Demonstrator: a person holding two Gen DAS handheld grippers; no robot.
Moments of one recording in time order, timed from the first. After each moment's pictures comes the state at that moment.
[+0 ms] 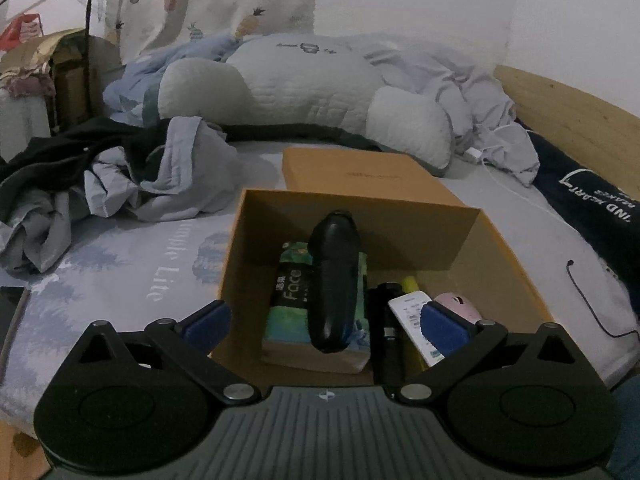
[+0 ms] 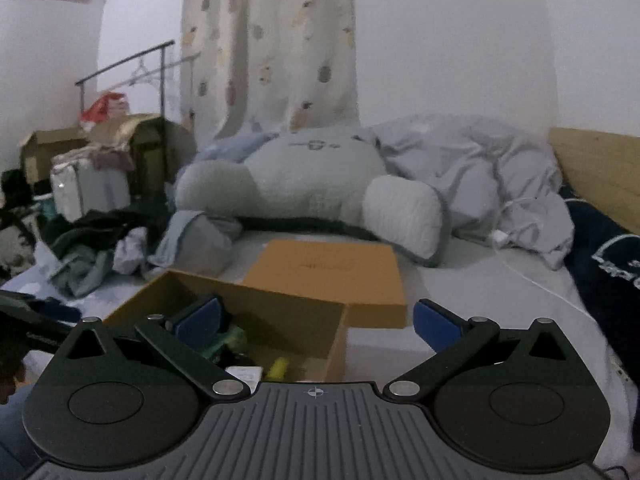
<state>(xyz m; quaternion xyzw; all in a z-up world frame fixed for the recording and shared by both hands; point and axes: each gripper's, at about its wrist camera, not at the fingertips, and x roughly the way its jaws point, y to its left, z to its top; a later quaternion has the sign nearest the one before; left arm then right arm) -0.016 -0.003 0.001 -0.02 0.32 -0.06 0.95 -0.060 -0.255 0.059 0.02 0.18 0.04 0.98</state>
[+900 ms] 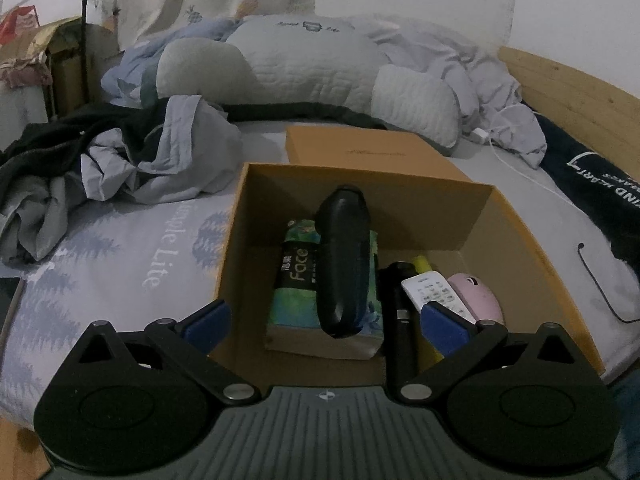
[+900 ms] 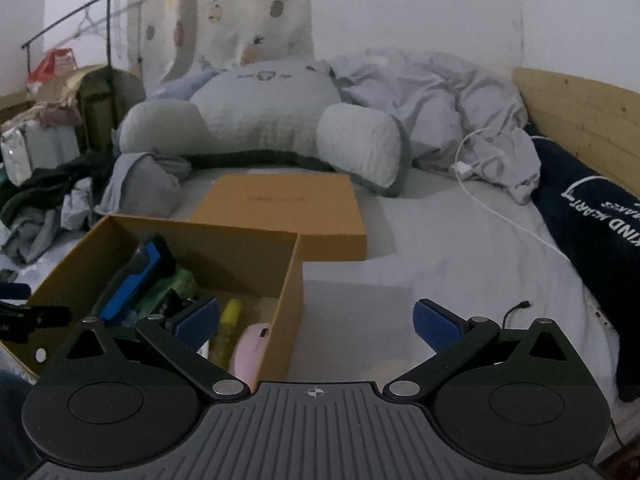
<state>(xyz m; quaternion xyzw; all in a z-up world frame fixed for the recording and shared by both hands) -0.008 0.002 -0.013 -0.02 0.34 -0.06 0.94 -0.035 -0.253 0.021 0.03 0.28 -0.02 0.96</state>
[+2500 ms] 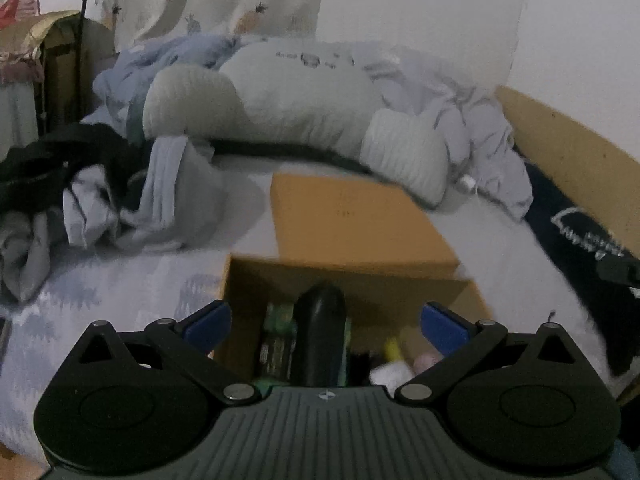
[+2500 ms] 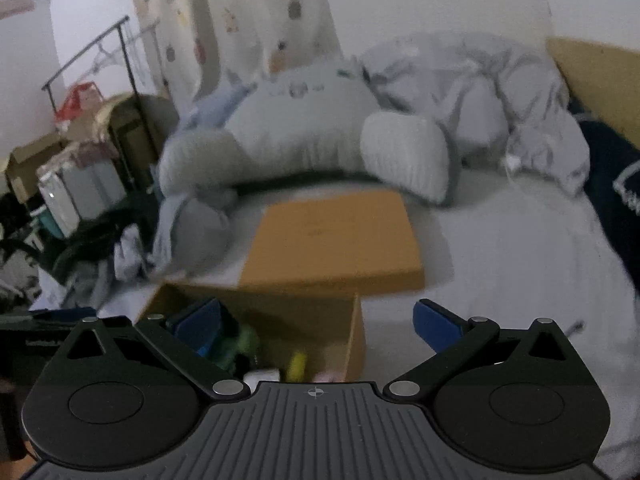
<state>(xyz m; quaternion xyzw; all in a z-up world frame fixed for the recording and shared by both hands) 0.044 0.012 0.061 -0.08 0.33 -0.08 0.94 0.024 -0.269 0.104 0.10 0.28 0.05 0.95</state>
